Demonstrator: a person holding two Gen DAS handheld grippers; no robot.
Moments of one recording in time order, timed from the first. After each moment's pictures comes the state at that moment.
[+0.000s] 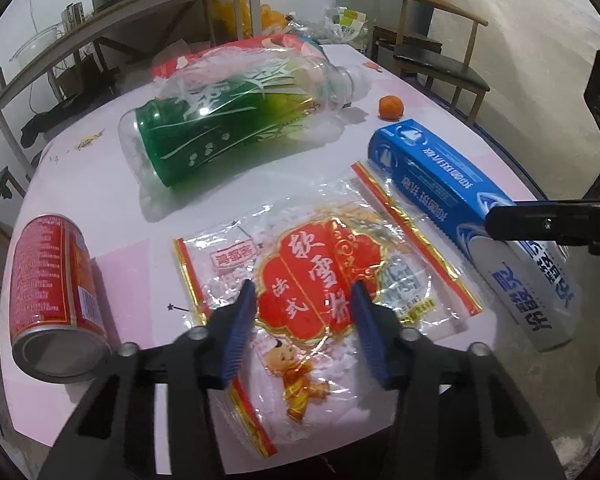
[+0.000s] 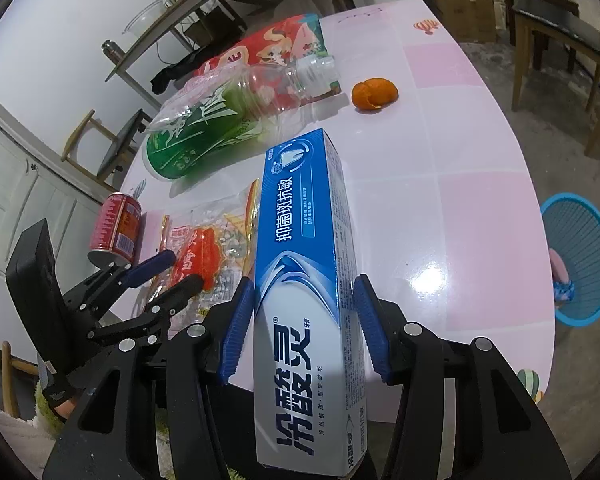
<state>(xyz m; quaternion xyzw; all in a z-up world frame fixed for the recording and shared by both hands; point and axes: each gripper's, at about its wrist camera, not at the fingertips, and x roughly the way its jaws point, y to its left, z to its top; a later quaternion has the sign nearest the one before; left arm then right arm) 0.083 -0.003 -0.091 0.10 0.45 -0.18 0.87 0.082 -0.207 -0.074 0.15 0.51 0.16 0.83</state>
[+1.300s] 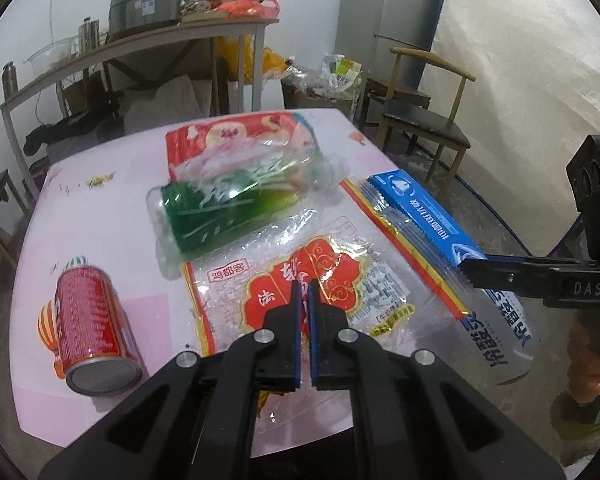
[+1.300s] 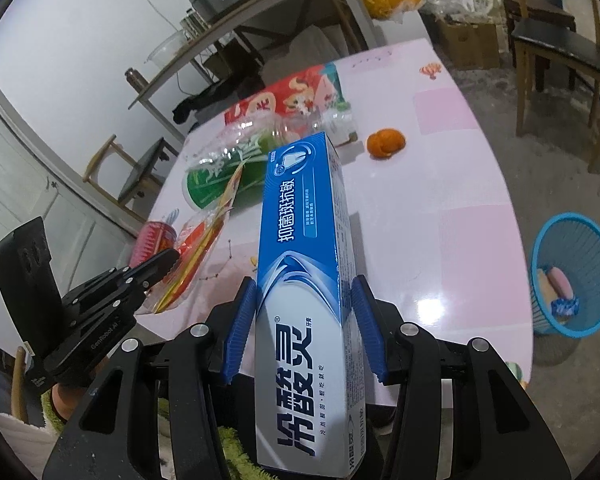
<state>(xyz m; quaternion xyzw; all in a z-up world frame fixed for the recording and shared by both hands) 0.068 0.000 -0.020 0.04 0.38 -0.20 0.90 0.062 -0.226 -0.035 0.18 0.45 0.18 0.86</state>
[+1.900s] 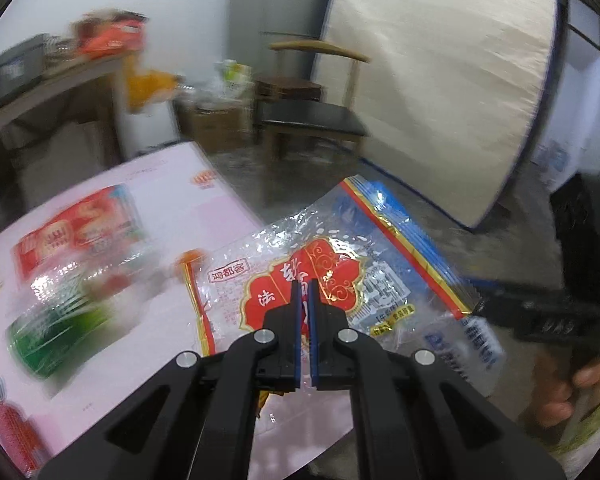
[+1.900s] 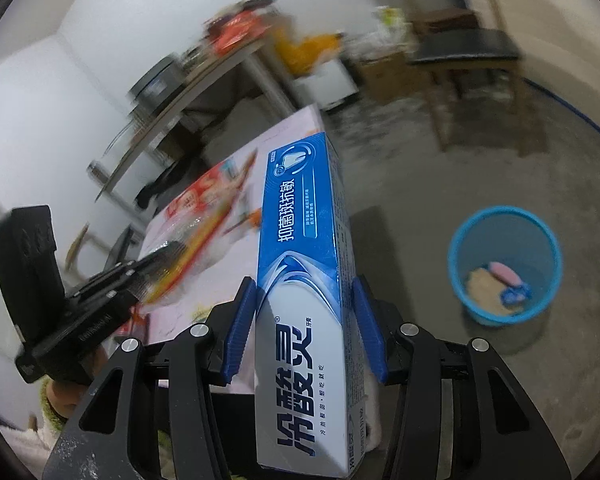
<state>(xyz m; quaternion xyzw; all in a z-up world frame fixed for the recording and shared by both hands) 0.090 -0.170 0.021 0.08 0.37 -0.38 0.84 0.009 -0.368 -0.022 0.28 0.37 0.06 0.88</state>
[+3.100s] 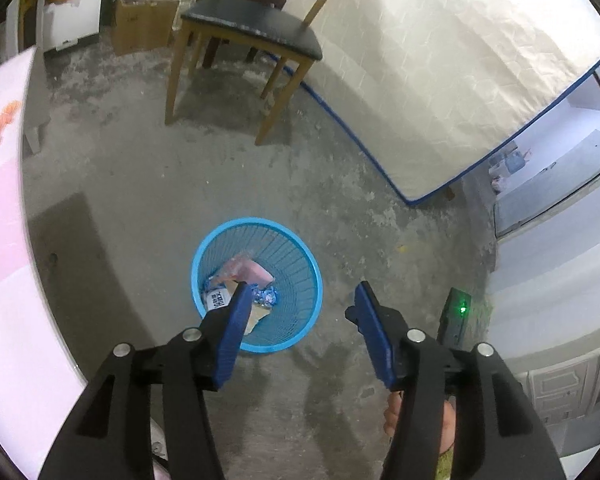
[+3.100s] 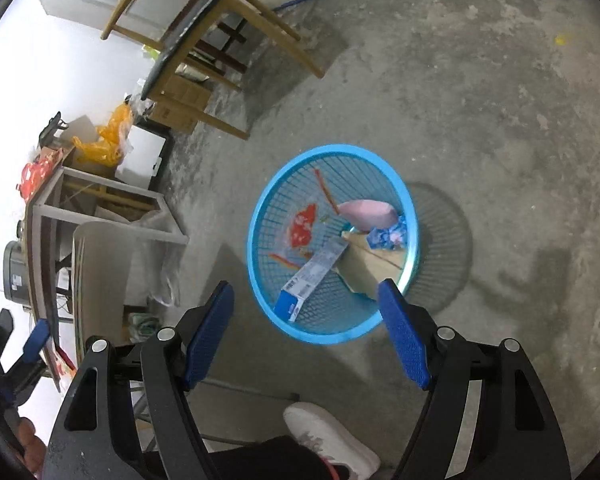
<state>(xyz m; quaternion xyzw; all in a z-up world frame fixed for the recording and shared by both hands) 0.194 -0.362 -0.052 0.00 0.54 -0.44 0.72 0.018 -0.577 -0.217 0.50 0.39 -0.17 0.75</state>
